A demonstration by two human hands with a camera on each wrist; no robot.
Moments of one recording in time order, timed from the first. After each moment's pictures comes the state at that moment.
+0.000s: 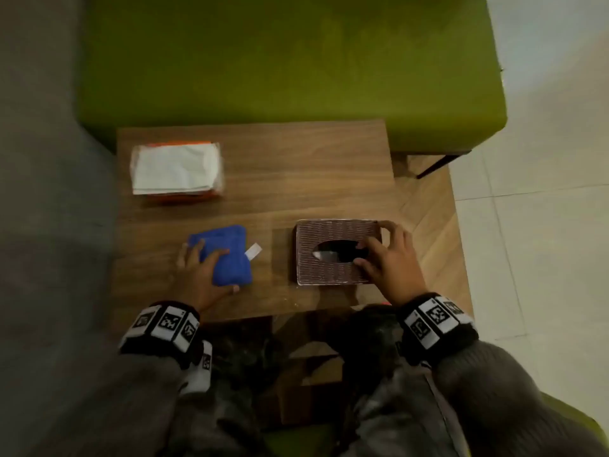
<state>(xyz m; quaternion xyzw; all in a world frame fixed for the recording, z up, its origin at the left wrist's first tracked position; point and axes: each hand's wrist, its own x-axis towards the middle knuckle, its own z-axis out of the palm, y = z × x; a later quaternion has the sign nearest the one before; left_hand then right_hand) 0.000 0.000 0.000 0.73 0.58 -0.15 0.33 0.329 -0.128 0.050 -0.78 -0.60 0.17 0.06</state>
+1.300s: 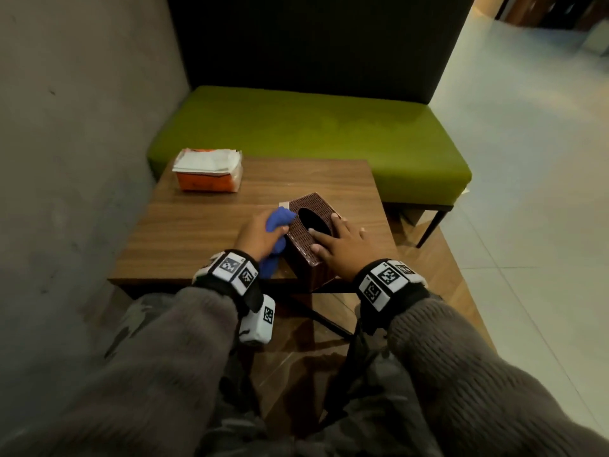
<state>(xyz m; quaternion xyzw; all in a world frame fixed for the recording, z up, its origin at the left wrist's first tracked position) 0.092 -0.118 0.012 0.69 0.50 0.32 0.41 0.258 -0.200 0.025 -0.74 -0.65 0.16 -0.02</state>
